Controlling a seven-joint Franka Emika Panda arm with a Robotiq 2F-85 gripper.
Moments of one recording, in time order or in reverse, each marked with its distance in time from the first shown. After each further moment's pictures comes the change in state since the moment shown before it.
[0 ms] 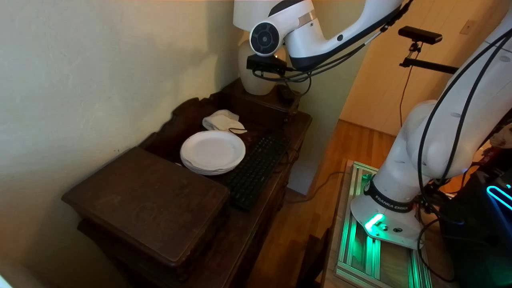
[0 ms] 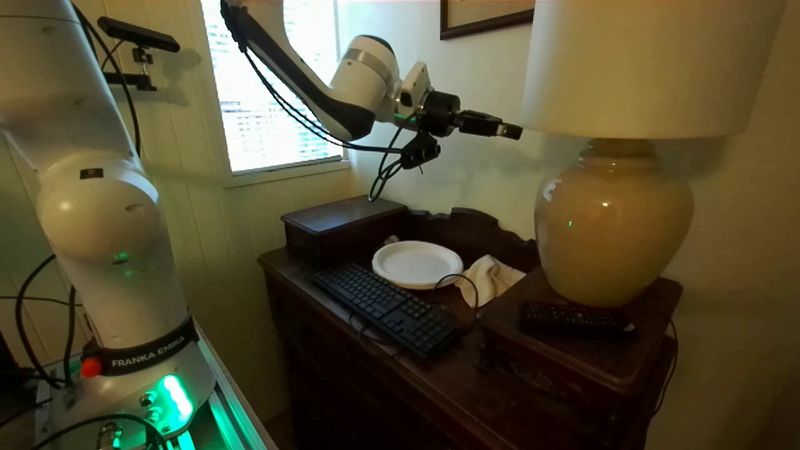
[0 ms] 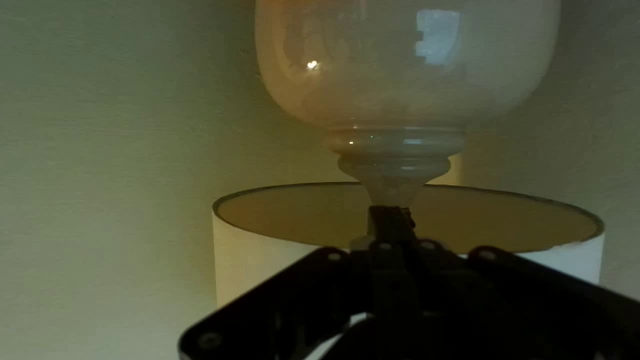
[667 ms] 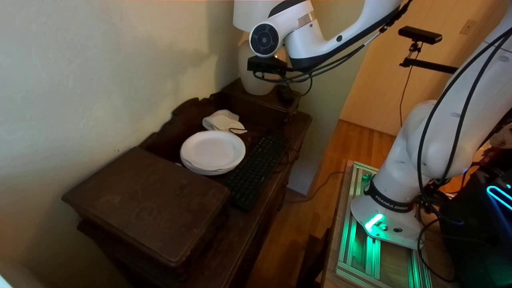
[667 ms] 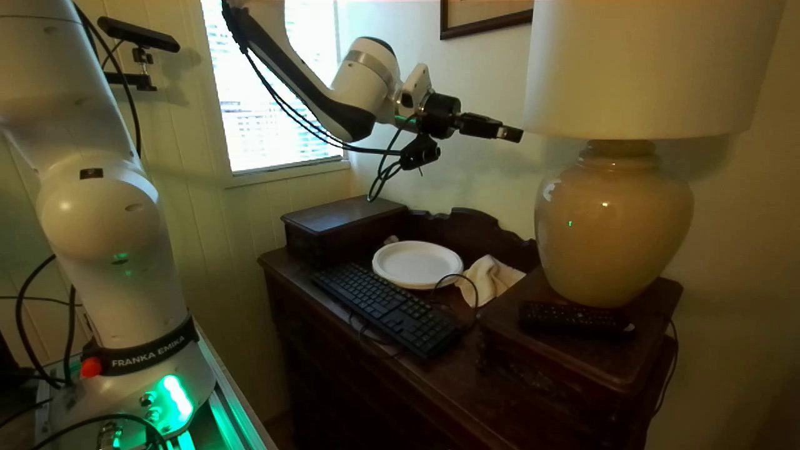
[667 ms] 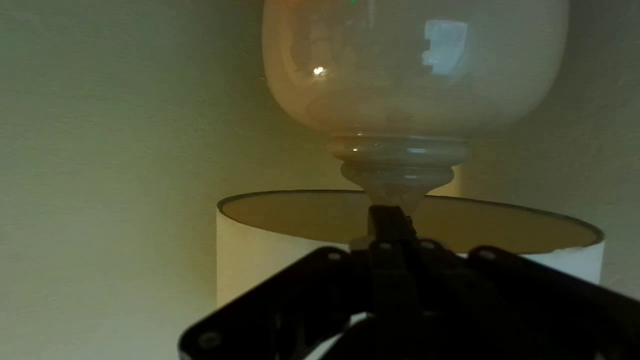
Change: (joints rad) arm 0.000 0.007 -0.002 0.000 0.006 0.000 -0.027
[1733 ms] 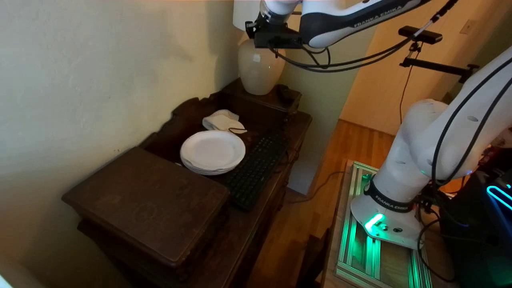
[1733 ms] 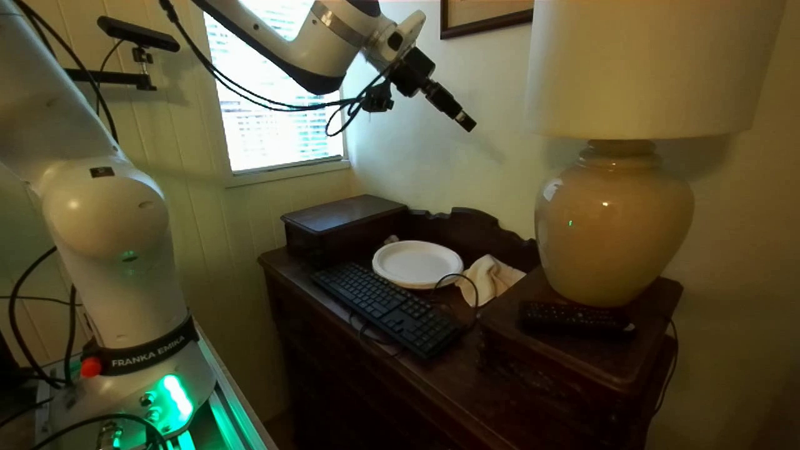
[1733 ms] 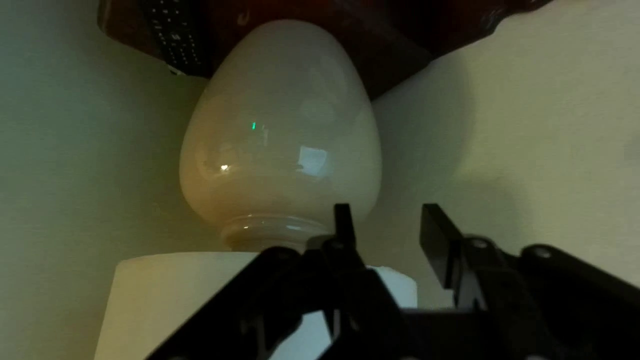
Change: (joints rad) arm 0.111 -0.235 -0.103 -0.024 0.631 0.329 -0.747
